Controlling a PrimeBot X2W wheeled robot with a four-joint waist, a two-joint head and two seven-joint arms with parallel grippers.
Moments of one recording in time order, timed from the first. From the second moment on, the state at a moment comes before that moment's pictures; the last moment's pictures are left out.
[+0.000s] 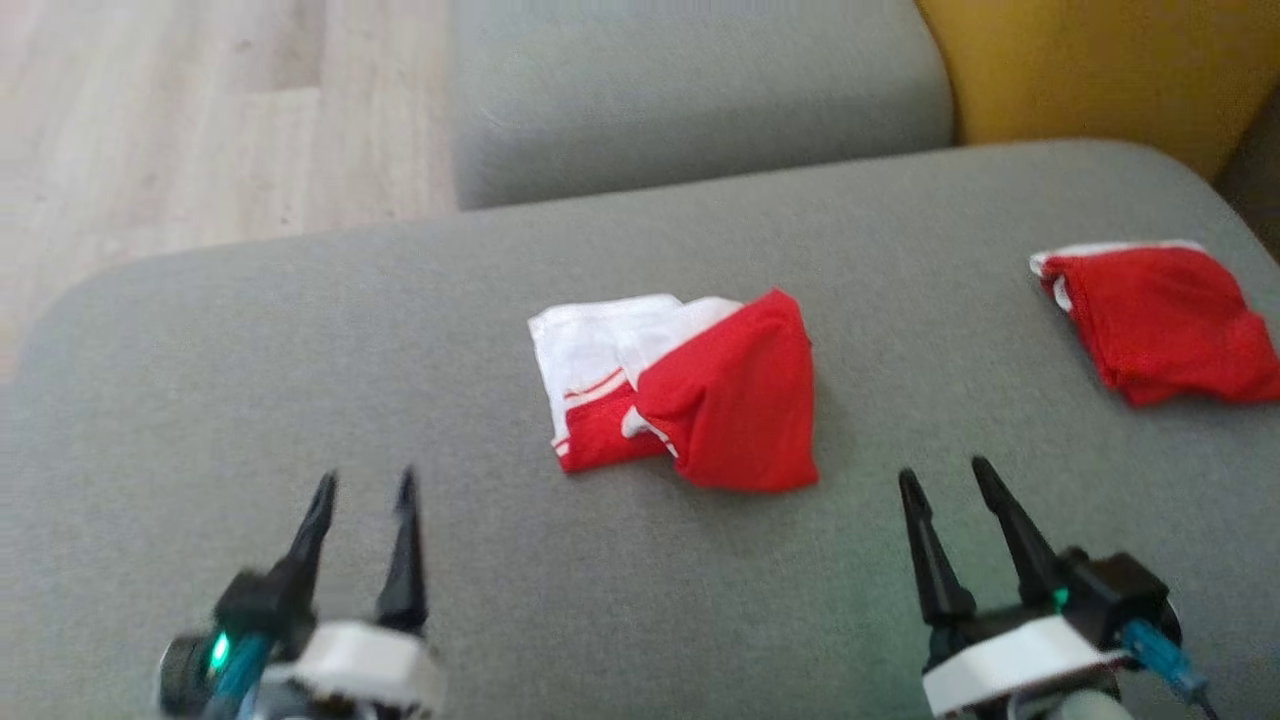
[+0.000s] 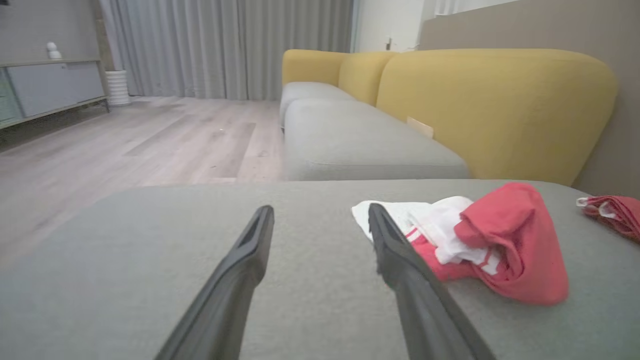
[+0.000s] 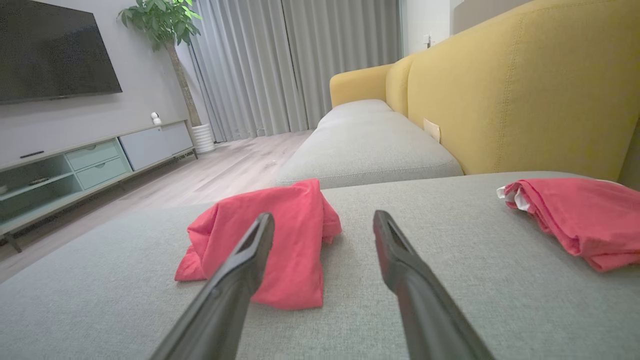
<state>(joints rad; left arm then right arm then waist) 0.03 0.12 -0.28 0.13 -0.24 0.14 -0.25 0.03 -0.08 0.18 0.24 0.20 0.13 -0.26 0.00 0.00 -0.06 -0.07</state>
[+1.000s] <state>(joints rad) 0.32 0.07 -0.14 -0.01 -0.07 0.07 -0.25 0.12 -0.06 0.14 0.25 0.19 0.13 -0.26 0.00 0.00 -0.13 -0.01</state>
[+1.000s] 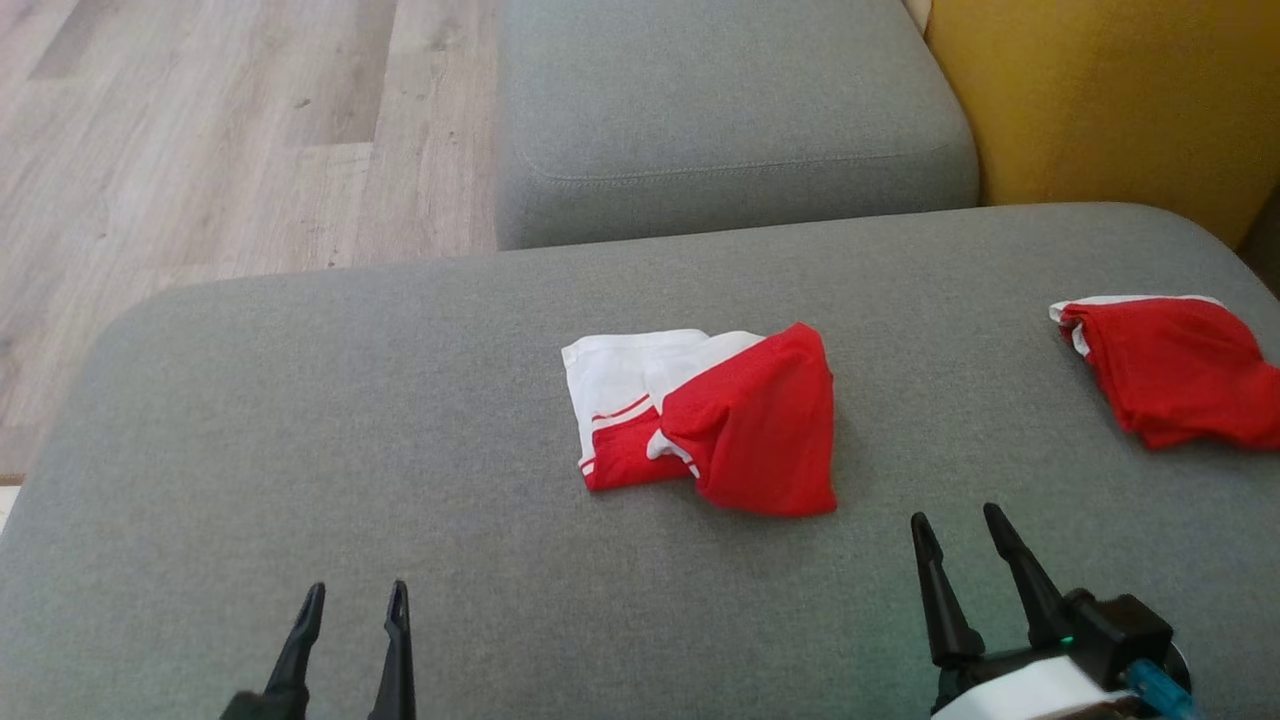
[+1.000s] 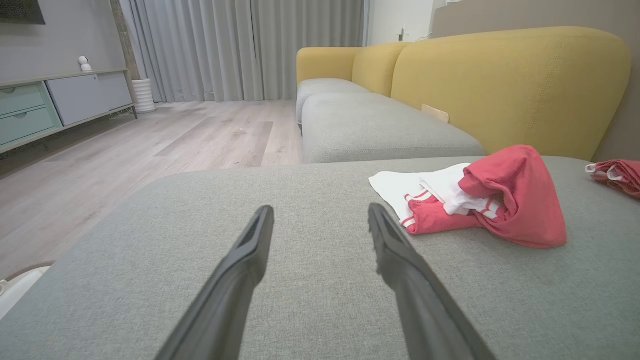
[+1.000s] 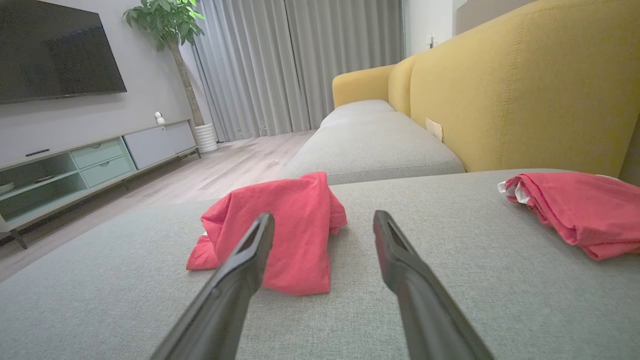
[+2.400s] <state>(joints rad) 0.24 0.06 -0.17 0.06 -0.09 0.02 -0.25 0.12 -0.06 0.14 0.23 0.18 0.13 -0.26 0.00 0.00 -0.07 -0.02</state>
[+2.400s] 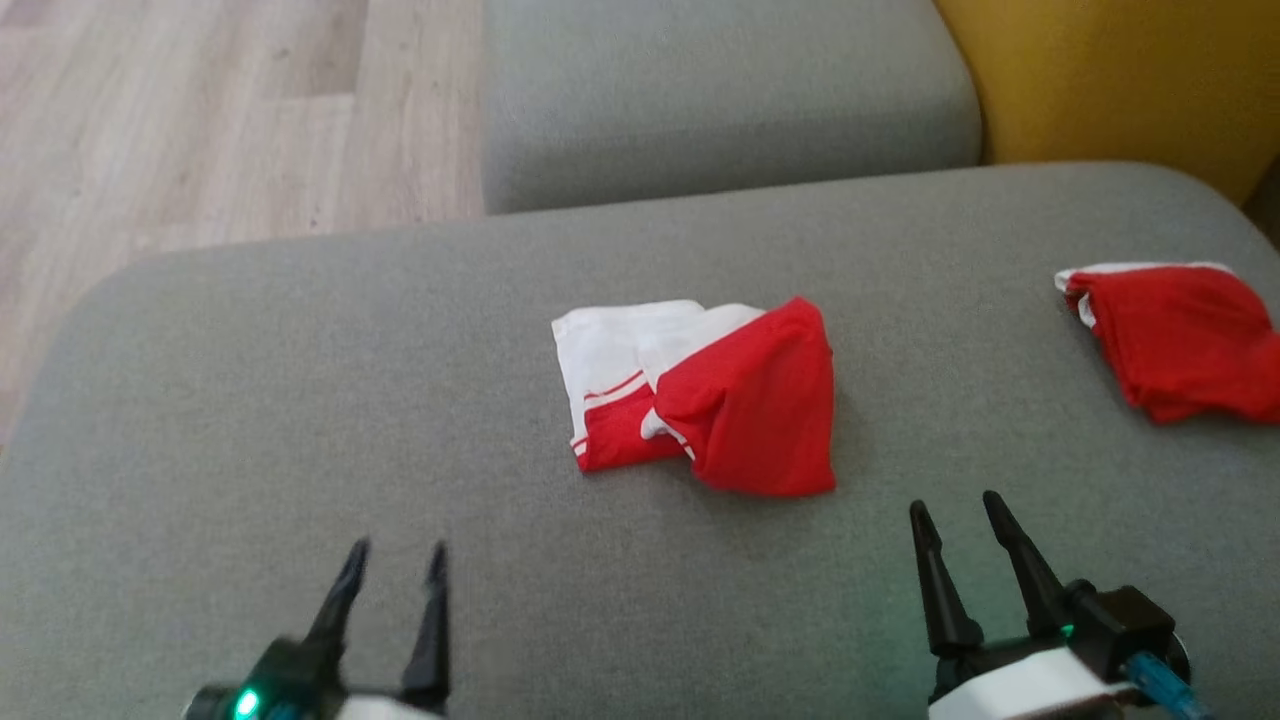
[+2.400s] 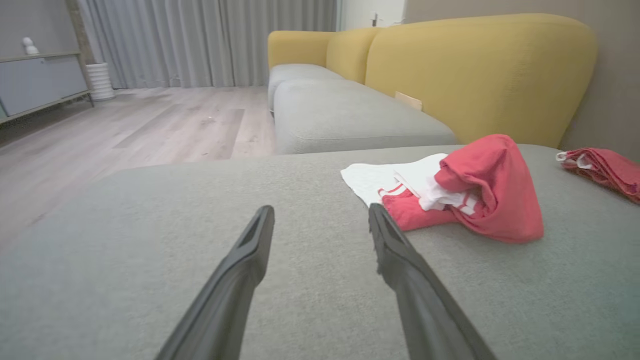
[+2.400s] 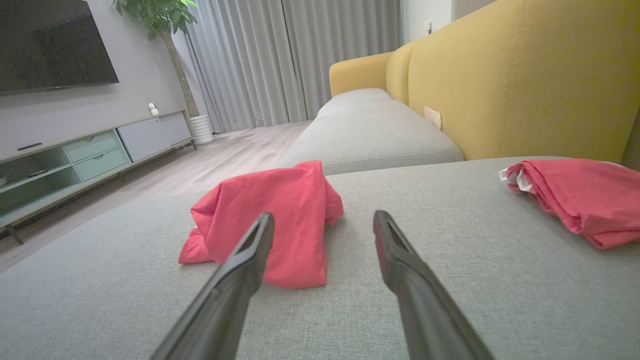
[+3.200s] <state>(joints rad) -0.49 0.04 -0.49 0.74 -0.30 0.00 -0.24 -0.08 -0.12 0.21 0.10 0.17 0.13 -0.26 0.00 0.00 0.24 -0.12</state>
